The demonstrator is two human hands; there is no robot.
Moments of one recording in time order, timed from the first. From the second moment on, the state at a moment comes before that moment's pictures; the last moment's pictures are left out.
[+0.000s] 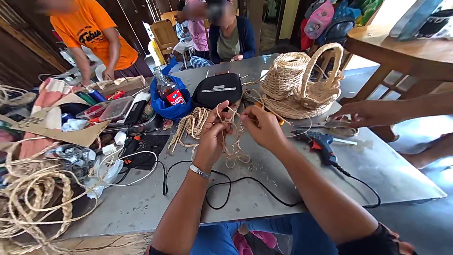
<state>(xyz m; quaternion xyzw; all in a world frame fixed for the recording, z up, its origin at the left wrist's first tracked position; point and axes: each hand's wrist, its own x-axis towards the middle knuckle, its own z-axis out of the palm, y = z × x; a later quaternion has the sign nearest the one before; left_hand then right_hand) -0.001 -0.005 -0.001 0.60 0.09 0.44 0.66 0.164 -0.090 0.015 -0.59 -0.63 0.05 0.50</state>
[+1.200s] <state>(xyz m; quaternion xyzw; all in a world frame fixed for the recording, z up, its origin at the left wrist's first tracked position) -0.002 -0.012 -0.001 0.70 0.11 0.45 0.53 0.175 -0.105 0.010 -0.58 -0.68 0.01 0.46</state>
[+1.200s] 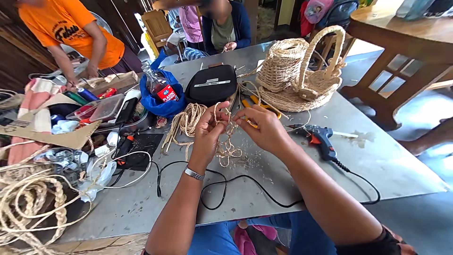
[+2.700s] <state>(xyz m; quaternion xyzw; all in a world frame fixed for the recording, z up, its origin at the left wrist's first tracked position) -0.001 -0.017 0.003 0.65 0.08 0.50 0.57 0.173 -0.108 0.011 -0.54 -0.68 -0.01 0.50</state>
